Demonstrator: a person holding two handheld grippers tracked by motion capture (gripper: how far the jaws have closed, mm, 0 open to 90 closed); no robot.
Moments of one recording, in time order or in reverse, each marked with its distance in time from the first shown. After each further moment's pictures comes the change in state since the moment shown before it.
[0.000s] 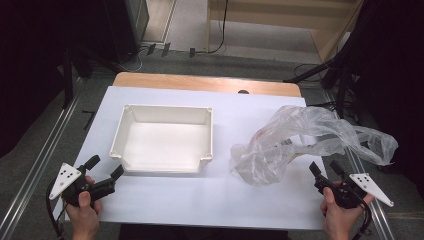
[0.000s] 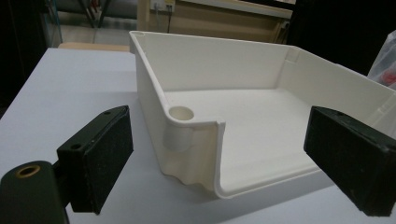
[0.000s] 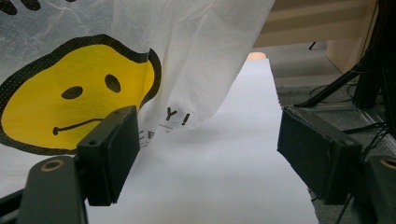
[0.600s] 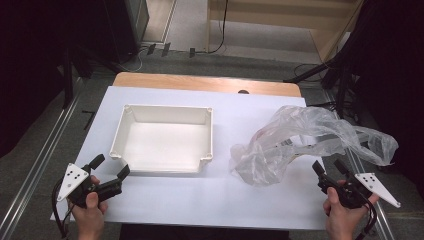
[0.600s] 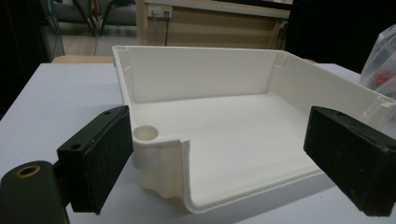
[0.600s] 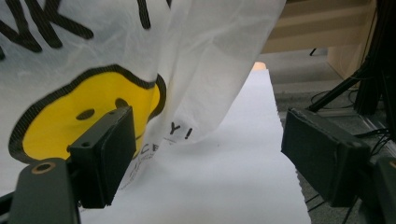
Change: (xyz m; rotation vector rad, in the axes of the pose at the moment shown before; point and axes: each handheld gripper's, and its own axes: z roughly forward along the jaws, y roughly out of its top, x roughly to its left) left arm -0.027 0.009 0.003 -0.014 0.007 0.040; right arm 0.001 0.013 -0.007 -0.030 0.010 0.005
